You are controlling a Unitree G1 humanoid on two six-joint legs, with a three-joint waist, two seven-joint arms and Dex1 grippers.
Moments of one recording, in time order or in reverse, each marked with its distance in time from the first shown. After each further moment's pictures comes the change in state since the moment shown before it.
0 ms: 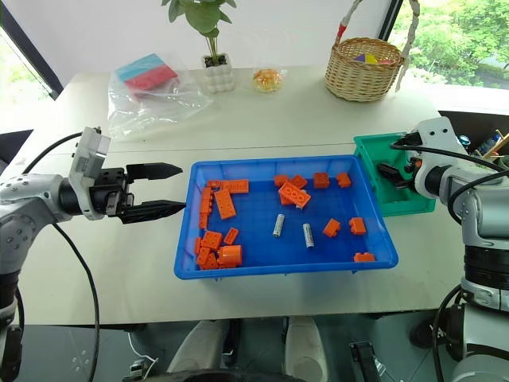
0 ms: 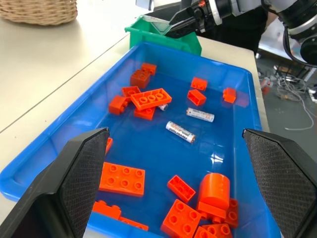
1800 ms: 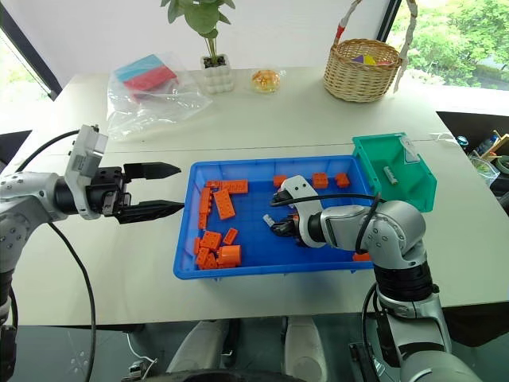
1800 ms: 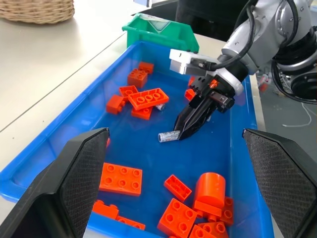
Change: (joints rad) left arm -0.008 0.027 0.006 -0.011 -0.020 0.020 0.005; right arm -0.006 0.393 0.263 -0.331 0.546 0.506 -0.359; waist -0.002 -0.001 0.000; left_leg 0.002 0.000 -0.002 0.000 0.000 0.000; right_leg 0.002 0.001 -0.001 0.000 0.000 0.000
